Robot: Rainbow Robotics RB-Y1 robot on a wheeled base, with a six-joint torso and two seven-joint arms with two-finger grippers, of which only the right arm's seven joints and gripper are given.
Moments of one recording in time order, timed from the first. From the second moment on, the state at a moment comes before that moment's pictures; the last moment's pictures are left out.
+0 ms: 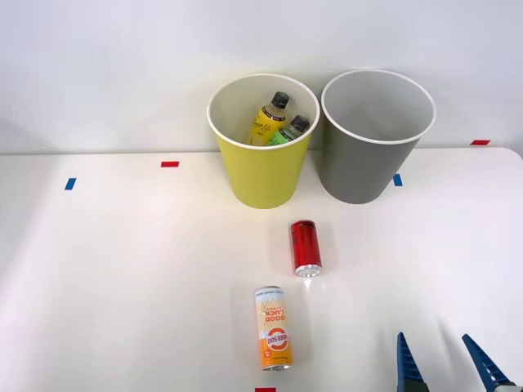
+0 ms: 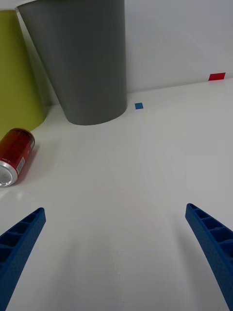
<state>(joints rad) 0.91 -0.21 0.17 -1.93 0.07 -0.47 1.25</state>
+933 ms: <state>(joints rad) 0.91 -0.21 0.17 -1.93 0.07 -0.47 1.25</state>
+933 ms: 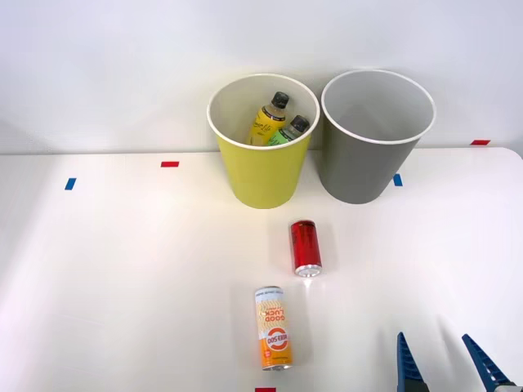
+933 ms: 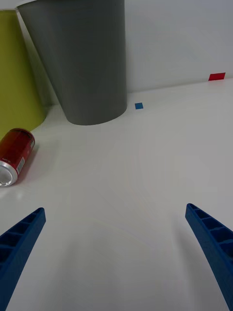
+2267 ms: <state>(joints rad) 0.91 -0.21 0.17 -1.93 0.07 -0.47 1.25</state>
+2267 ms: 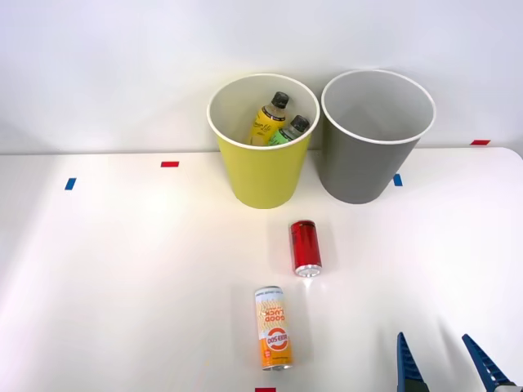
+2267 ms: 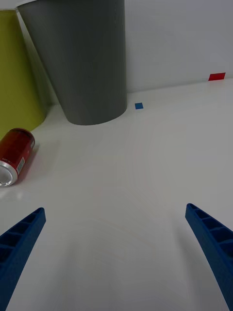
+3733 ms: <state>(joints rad) 0.81 -0.49 0.21 -2.06 0.02 -0.12 1.27</state>
